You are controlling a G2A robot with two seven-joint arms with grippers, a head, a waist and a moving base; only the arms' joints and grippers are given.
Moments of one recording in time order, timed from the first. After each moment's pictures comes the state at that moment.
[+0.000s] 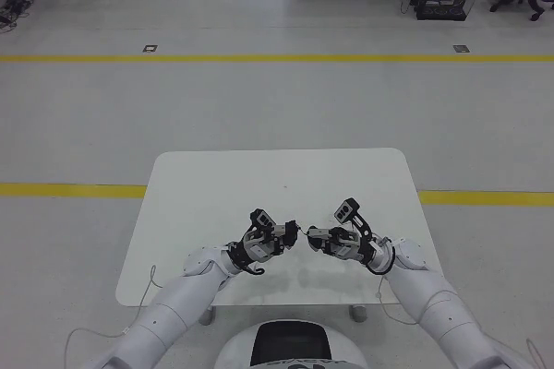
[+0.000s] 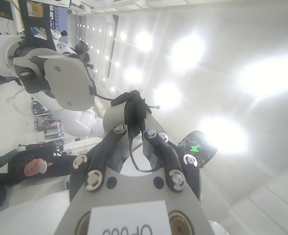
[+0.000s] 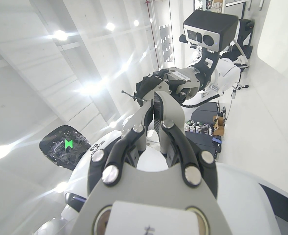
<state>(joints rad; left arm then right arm) 1.28 -1.27 -0.89 -1.10 -1.14 -0.28 -1.24 -1.30 -1.21 1.06 -1.05 0.88 -0.27 1.32</state>
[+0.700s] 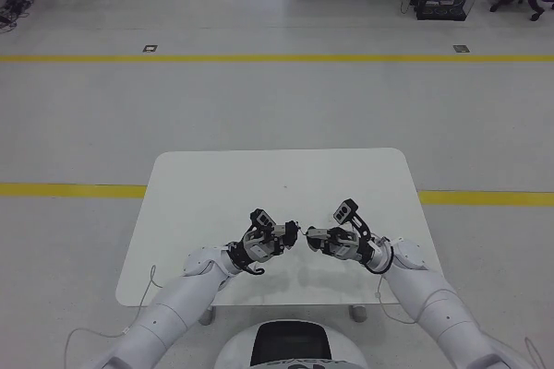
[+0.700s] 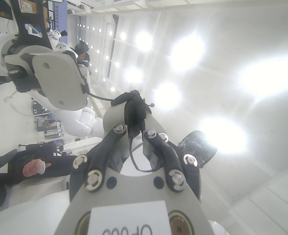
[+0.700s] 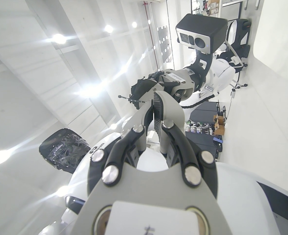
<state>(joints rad) 1.28 -1.27 -0.89 -1.10 -1.14 -0.28 -1.24 -1.29 -1.22 1.05 -1.02 0.87 -0.27 1.32</state>
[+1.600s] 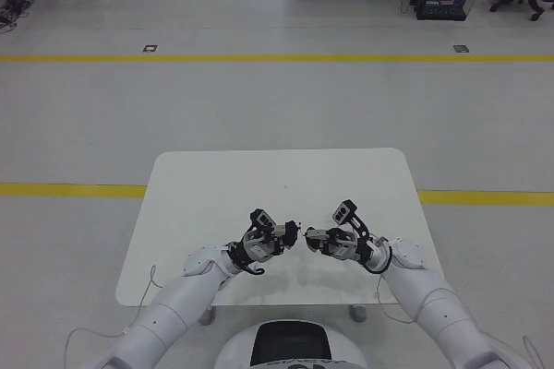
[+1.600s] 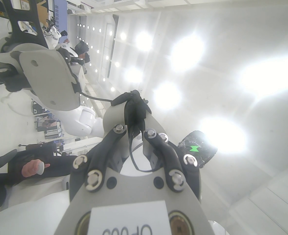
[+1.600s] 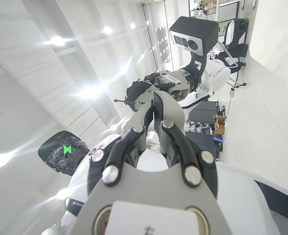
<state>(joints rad) 1.28 -1.27 -0.89 -1.10 -1.14 -0.28 -1.24 -1.28 -1.23 1.05 -0.99 0.86 -0.26 1.32</state>
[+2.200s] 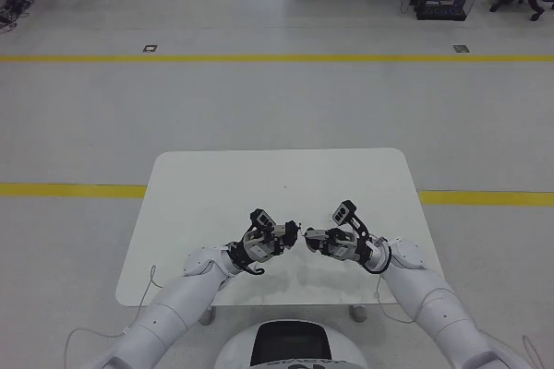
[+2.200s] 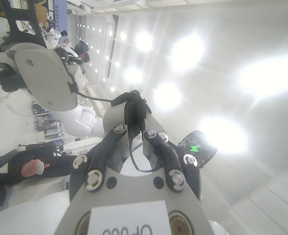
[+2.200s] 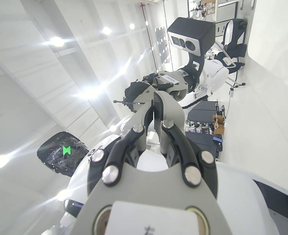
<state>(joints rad) 1.28 -1.27 -0.89 -1.10 -1.14 -0.28 -1.24 -1.28 -1.24 1.05 -0.98 0.85 -0.26 1.32</state>
